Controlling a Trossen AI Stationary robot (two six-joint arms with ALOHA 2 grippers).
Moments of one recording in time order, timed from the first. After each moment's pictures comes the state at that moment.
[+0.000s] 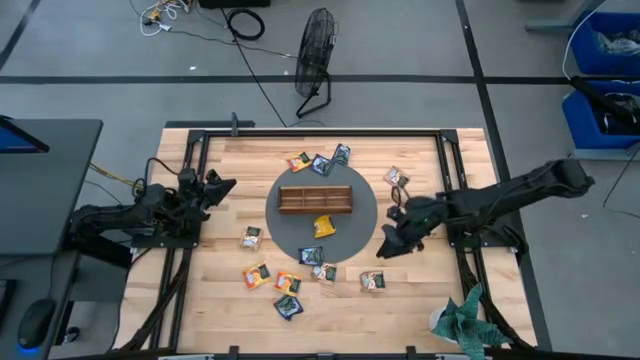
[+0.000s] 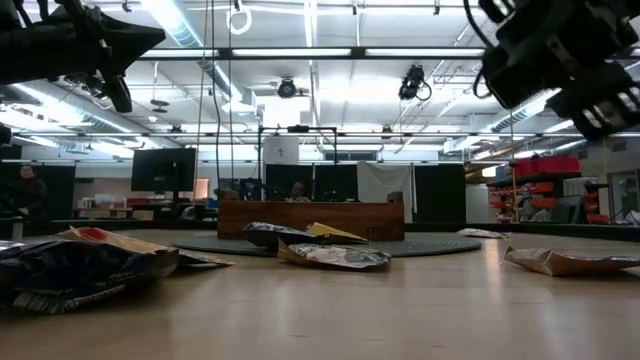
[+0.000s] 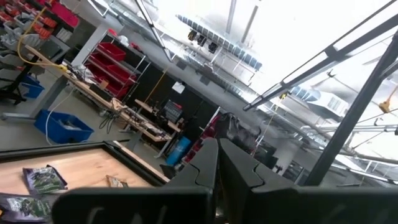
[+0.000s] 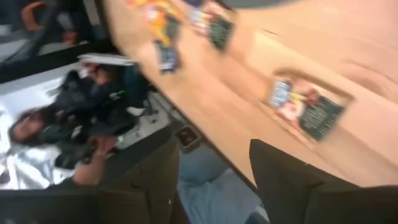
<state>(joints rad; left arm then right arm) 0.05 0.01 0.01 0.41 -0.25 -0.57 0.19 1.04 0.52 -0.12 -0.36 1.63</state>
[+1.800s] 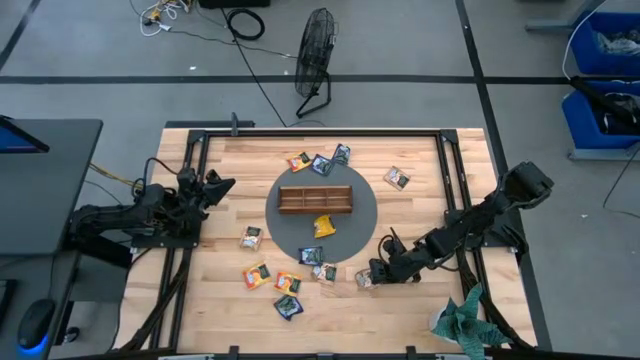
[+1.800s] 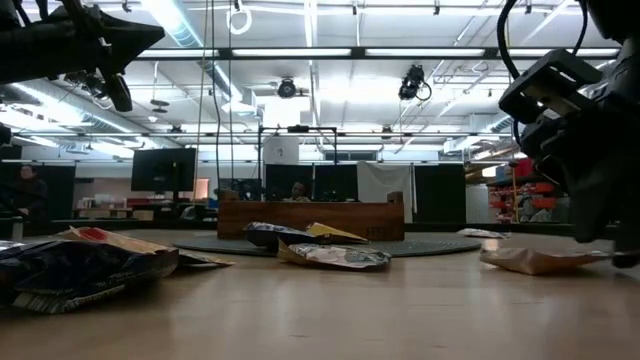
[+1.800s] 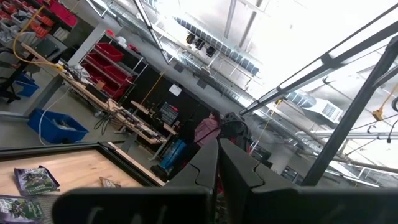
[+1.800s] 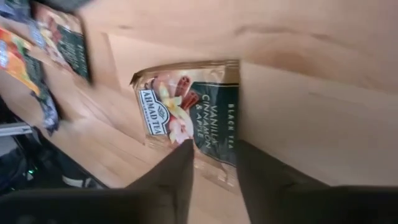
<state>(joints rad) 0.05 0.01 0.01 0.42 -0.25 -0.60 0.54 1.52 0.52 0.10 0.05 2.00</state>
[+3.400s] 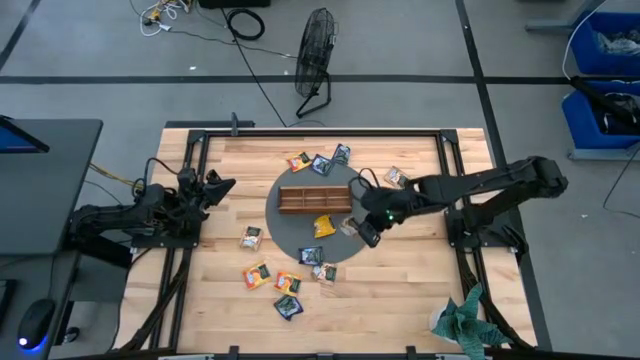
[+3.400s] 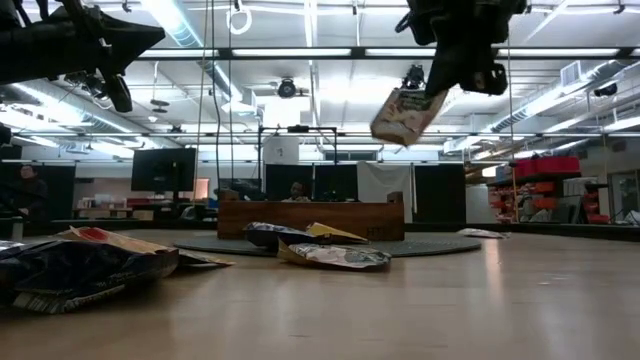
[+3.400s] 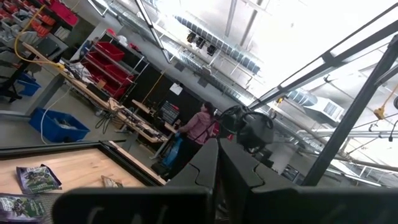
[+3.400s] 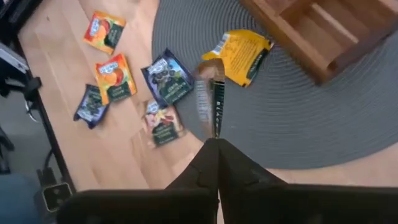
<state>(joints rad) 0.06 0.01 0.01 0.41 -0.25 -0.60 0.11 1.36 1.08 -0.68 -0.01 0.78</state>
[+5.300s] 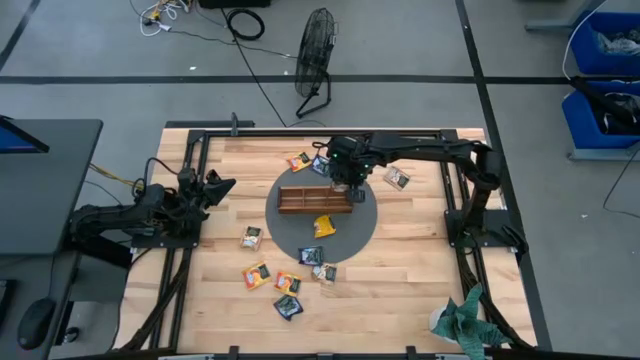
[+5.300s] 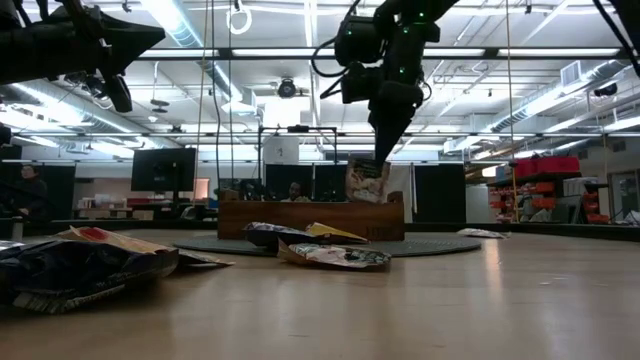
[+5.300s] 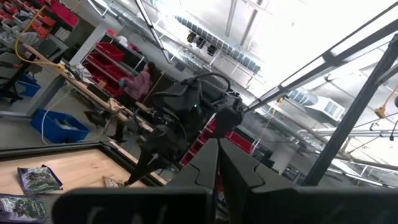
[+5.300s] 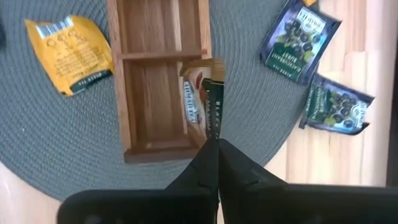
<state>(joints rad) 0.06 0.01 0.01 0.41 -0.25 -0.59 -0.29 1.83 1.53 -0.99 0.01 -0.27</state>
